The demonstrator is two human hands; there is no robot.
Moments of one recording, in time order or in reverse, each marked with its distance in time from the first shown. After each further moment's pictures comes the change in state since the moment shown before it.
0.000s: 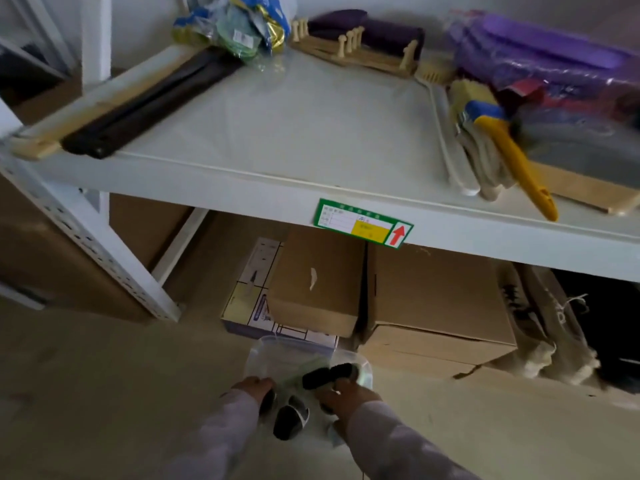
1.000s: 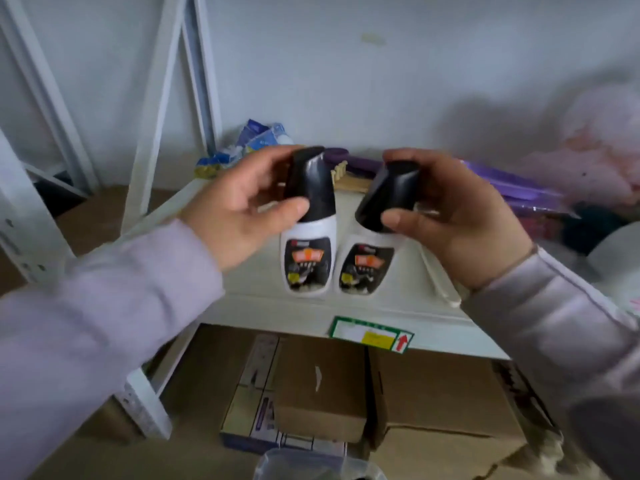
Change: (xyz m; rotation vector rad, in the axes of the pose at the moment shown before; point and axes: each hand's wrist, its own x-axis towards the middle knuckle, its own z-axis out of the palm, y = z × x) left_hand -0.266 0.035 -0.309 -0.811 0.874 1.290; right_hand -0.215 -0.055 -0.317 0.652 1.324 -0.615
